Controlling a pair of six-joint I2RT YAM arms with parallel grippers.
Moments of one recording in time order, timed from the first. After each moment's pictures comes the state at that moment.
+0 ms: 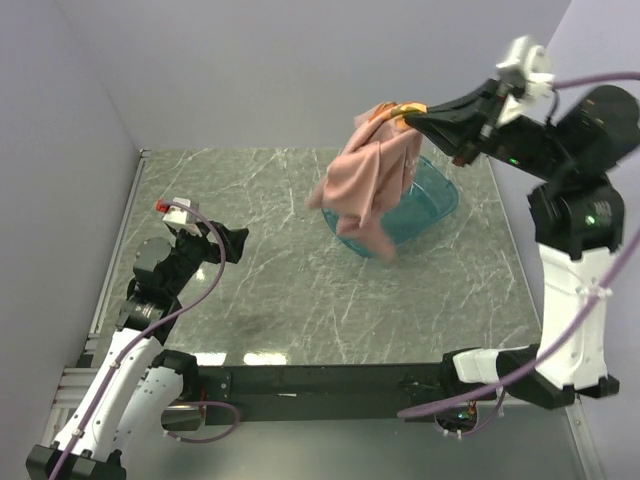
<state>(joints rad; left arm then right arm) -0.23 0.64 0.58 -0.01 0.18 -0.26 0.18 1.34 2.13 -0.60 -0.90 -0.09</state>
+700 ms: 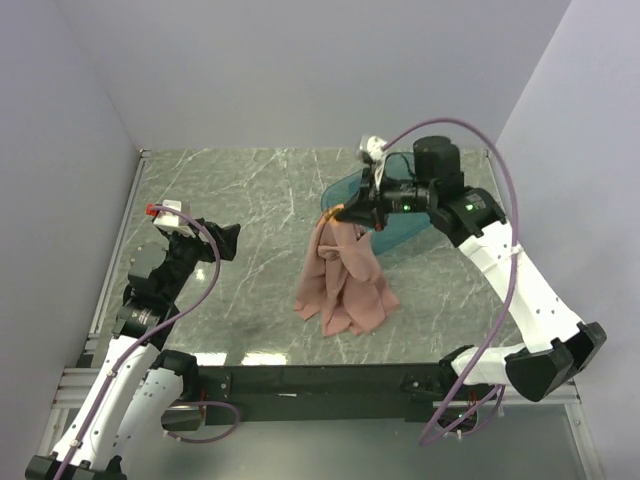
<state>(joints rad) -0.23 0.59 0.58 -0.01 0.08 -0.25 0.48 1.29 1.50 -0.62 -0.84 -0.19</state>
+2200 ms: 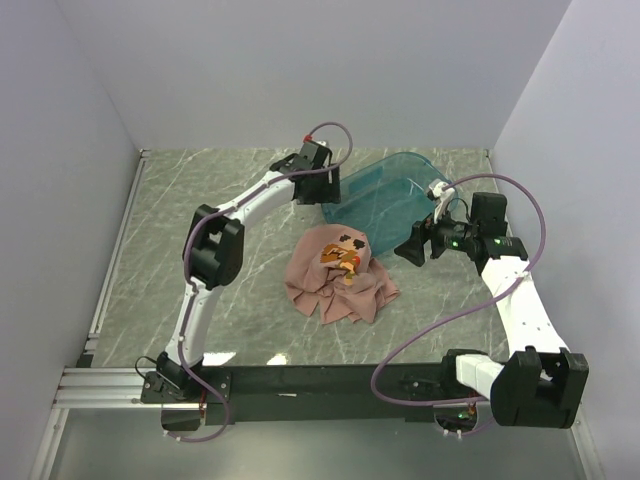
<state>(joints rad) -0.56 2.28 1.99 -0.54 -0.02 -0.53 -0.06 1.11 0.88 -0.52 -0.86 -0.37</state>
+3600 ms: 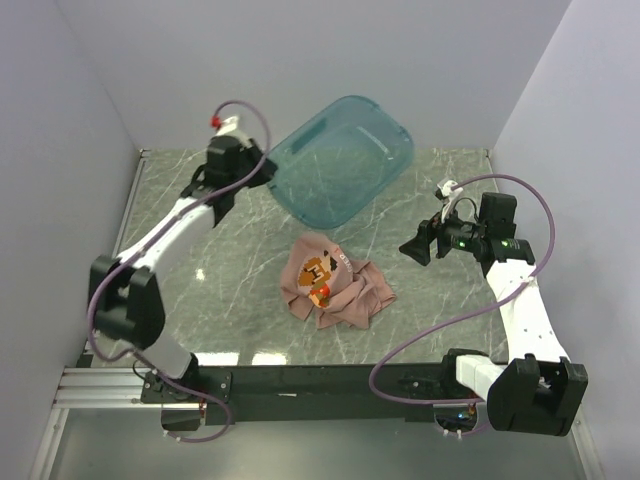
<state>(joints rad) -0.36 1.64 1.36 -0.05 0.04 -0.56 -0.11 1.08 0.90 -0.54 -0.89 -0.38</state>
